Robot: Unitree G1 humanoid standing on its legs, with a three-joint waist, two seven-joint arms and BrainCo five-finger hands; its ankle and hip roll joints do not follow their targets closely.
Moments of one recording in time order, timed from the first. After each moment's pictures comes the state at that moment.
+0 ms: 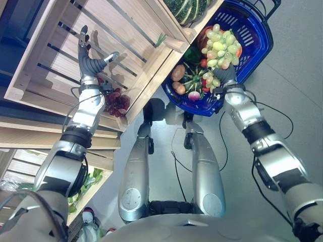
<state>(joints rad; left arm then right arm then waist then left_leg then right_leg) -0.79 0.56 -0.35 0.73 -0.25 -0.37 0.49 -0.94 -0.49 0.46 0.90 0.45 0.01 -0.26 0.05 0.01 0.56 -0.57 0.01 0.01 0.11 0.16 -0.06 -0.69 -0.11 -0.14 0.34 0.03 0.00</state>
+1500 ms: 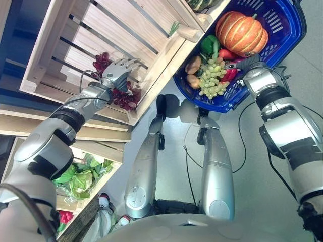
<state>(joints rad) -1.00 0.70 -0.93 0.90 0.50 -0.29 0.26 -1.23 -0.53 0.57 1.24 0.14 0.38 -0.23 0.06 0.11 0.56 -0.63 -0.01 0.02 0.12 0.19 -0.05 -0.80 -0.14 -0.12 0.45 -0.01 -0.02</state>
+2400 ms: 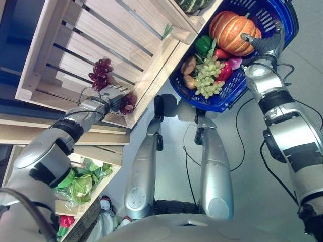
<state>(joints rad) -0.88 0.71 -0.99 0.92 0.59 -0.13 0.05 -1.13 -0.59 0.43 1.10 0.26 -0.01 -0.70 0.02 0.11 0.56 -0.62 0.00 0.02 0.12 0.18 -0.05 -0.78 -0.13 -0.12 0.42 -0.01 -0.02</state>
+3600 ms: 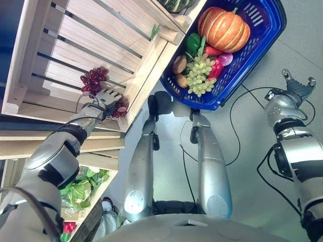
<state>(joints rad) -0.88 0.64 -0.96 1.09 0.79 -0.07 0.13 -0.95 -0.63 0.21 1.32 0.67 -0.15 -0.69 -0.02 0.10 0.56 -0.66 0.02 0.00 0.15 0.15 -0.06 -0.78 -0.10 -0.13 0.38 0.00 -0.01</state>
